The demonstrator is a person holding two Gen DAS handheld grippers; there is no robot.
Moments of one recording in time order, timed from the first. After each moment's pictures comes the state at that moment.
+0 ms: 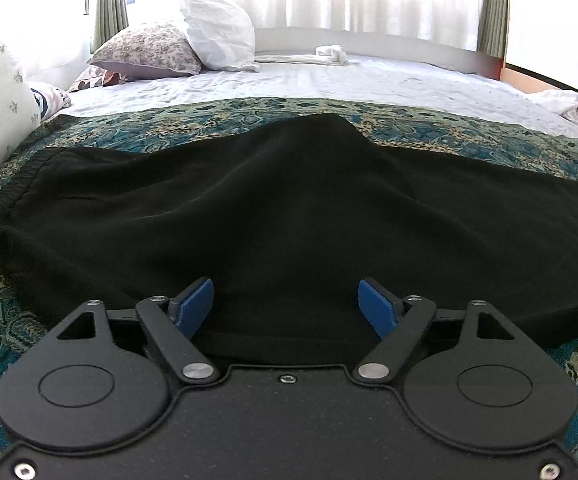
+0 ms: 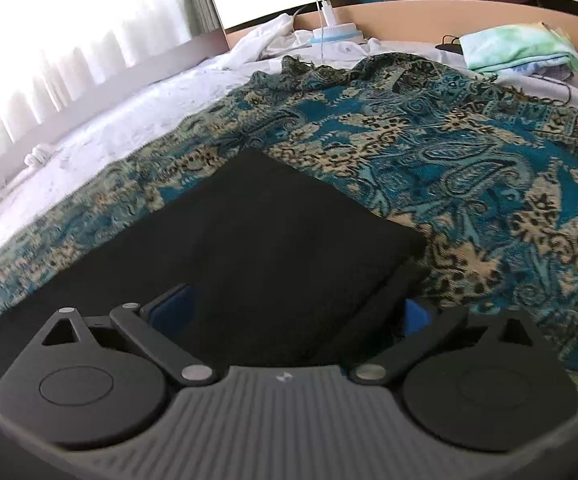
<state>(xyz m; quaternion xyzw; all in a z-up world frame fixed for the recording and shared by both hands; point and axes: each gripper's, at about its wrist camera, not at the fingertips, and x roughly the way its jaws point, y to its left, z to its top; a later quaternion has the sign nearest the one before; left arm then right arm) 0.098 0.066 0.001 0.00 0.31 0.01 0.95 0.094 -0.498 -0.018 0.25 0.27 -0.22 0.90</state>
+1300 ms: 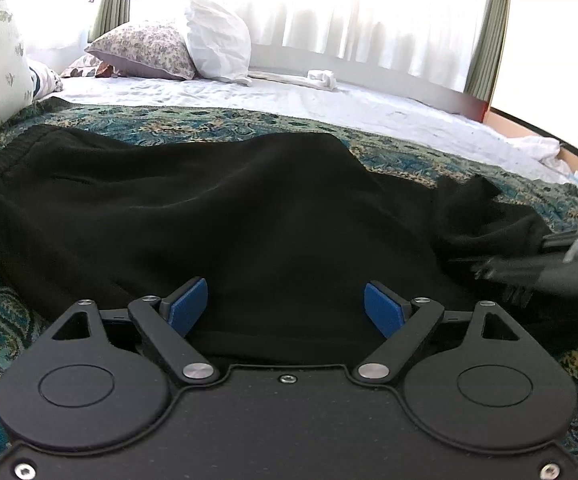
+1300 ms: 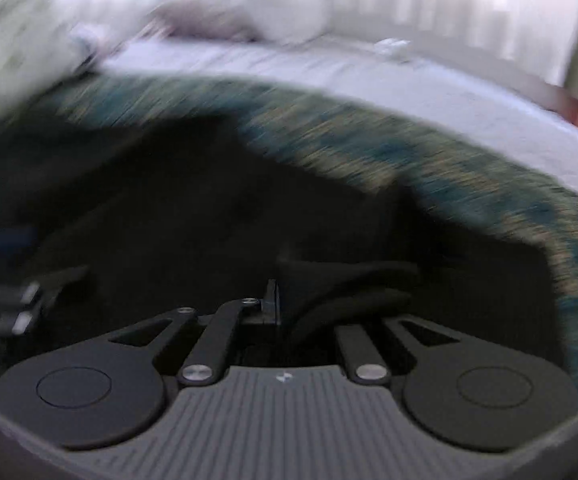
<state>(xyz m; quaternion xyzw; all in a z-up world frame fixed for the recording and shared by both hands) 0.089 0.093 -0.006 -0.07 0.28 -0.03 0.96 0.147 -0.084 0.001 -0.14 0.32 0.15 0.92</state>
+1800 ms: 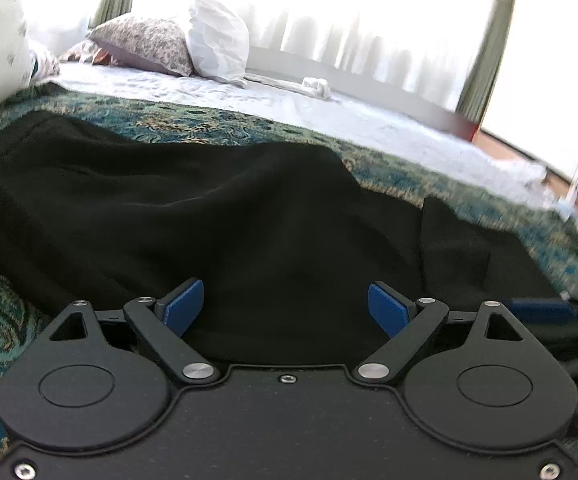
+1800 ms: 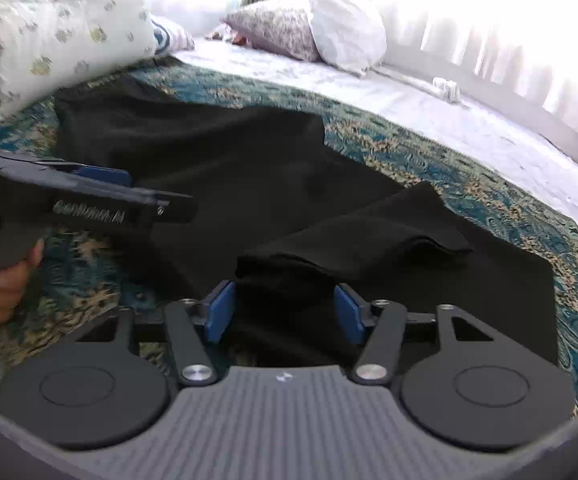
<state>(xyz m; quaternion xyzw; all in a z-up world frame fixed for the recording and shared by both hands) 0.086 0.110 0.000 -0.13 0.27 -0.05 0.95 0.079 -0.109 0.023 -0.14 0.29 0.23 0.92</state>
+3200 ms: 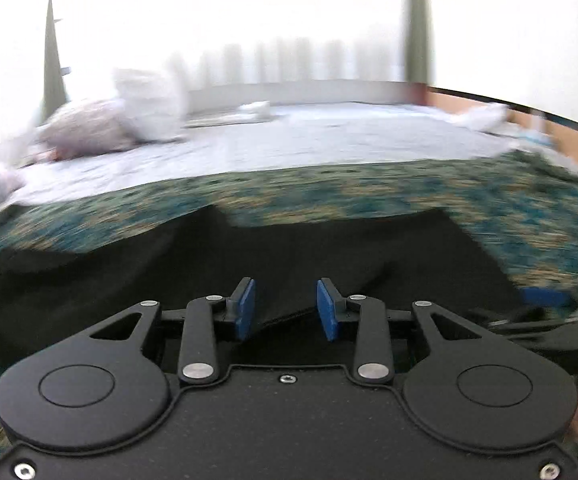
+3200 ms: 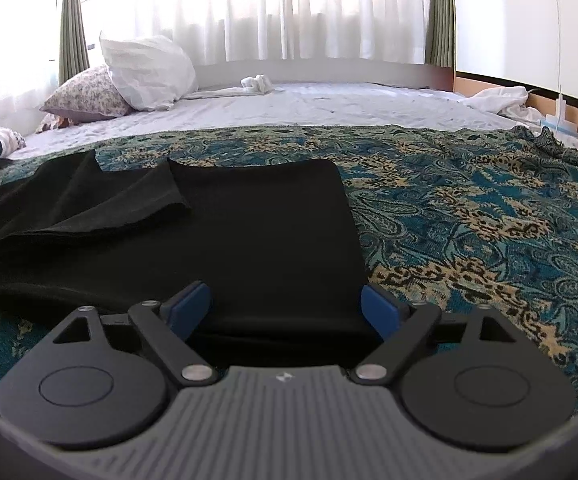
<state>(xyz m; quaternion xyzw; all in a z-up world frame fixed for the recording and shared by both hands) 0.052 -0.024 0.074 0.05 0.24 -0.10 0.96 0.073 -0.236 -0.017 0.03 0.25 0.01 0.97</state>
